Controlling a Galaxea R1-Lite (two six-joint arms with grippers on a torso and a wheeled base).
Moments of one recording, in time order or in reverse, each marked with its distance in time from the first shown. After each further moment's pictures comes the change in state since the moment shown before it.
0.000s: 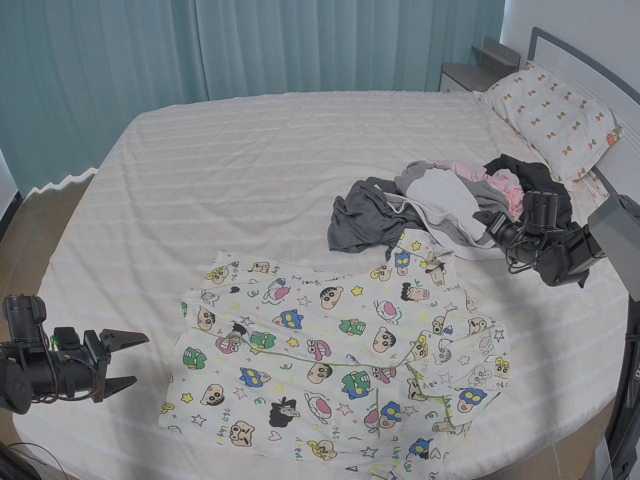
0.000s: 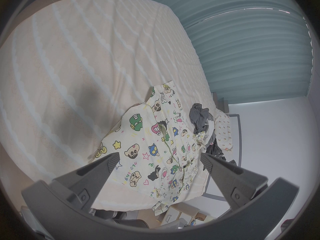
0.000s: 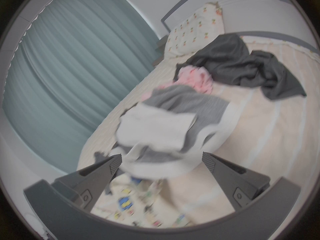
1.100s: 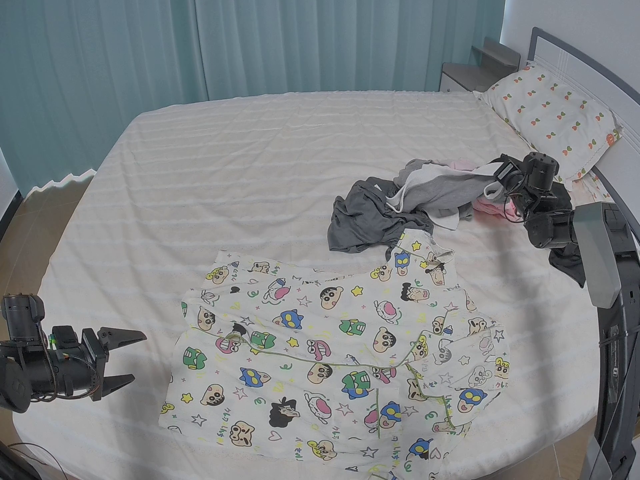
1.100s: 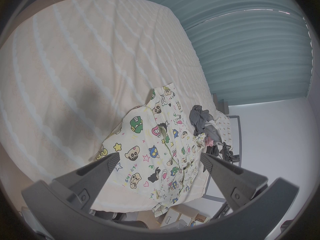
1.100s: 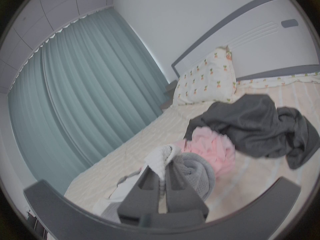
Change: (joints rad) left arm 0.012 0.000 -0.005 0.000 0.000 0.000; right arm -0.064 0.270 -0.677 0.021 -0.210 -0.103
